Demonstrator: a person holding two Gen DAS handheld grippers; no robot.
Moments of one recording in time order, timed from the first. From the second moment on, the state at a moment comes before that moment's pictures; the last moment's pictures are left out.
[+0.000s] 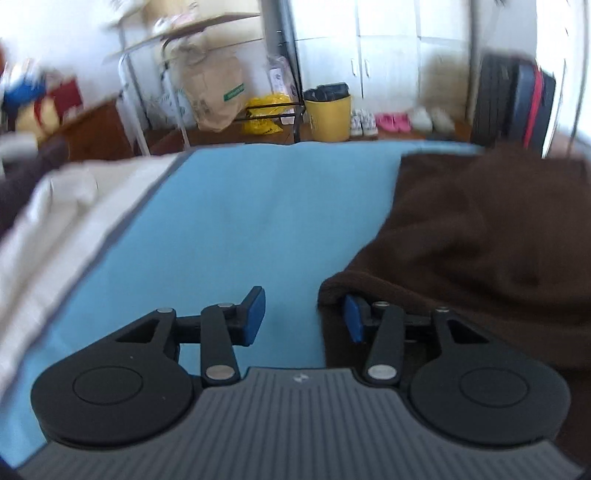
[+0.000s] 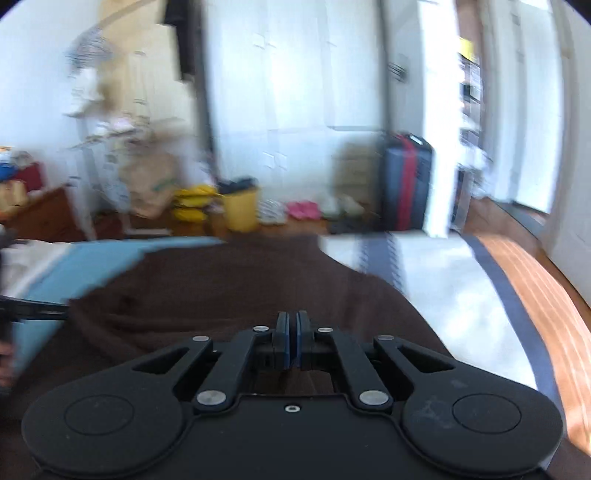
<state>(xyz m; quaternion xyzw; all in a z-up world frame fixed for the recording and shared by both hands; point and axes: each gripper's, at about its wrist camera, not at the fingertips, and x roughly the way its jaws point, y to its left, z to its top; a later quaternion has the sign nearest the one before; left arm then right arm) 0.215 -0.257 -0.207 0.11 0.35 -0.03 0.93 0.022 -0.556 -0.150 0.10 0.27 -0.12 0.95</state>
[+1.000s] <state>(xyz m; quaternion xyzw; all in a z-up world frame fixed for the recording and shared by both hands) 0.237 -0.348 -0.191 0.12 0.42 -0.20 0.88 -0.006 -0.597 -0.168 0.19 0.28 -0.09 0.94</state>
